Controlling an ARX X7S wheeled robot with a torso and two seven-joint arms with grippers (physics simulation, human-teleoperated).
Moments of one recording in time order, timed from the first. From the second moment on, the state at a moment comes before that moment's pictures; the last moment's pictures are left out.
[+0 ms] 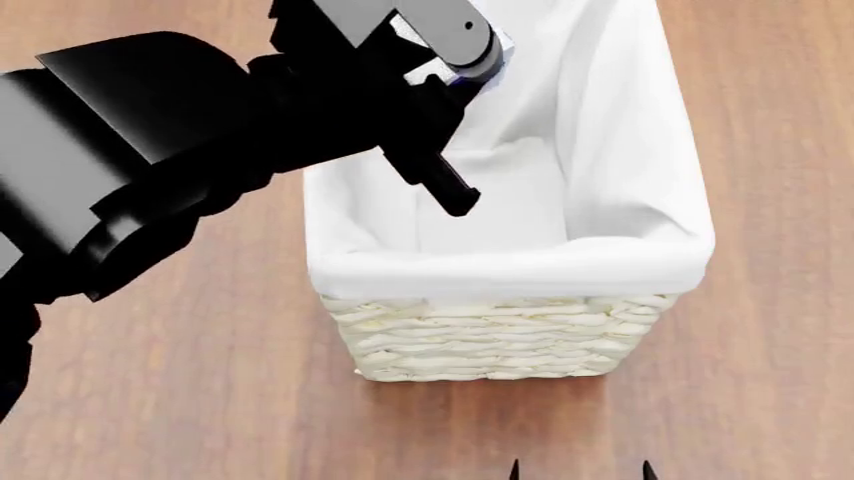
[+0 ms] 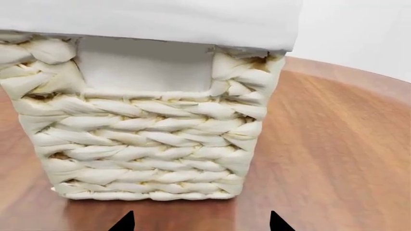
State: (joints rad) left arm -1.54 -0.06 0.92 -0.53 -0.65 -0.77 0.22; right arm -0.09 0.35 -0.34 -0.21 0.17 -0.16 0.40
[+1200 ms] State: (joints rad) left arm -1.58 -0.82 1.73 0.96 -0.84 -0.18 -1.29; right arm -0.18 0.46 -0.21 -0.61 0.15 -0.05 0.53
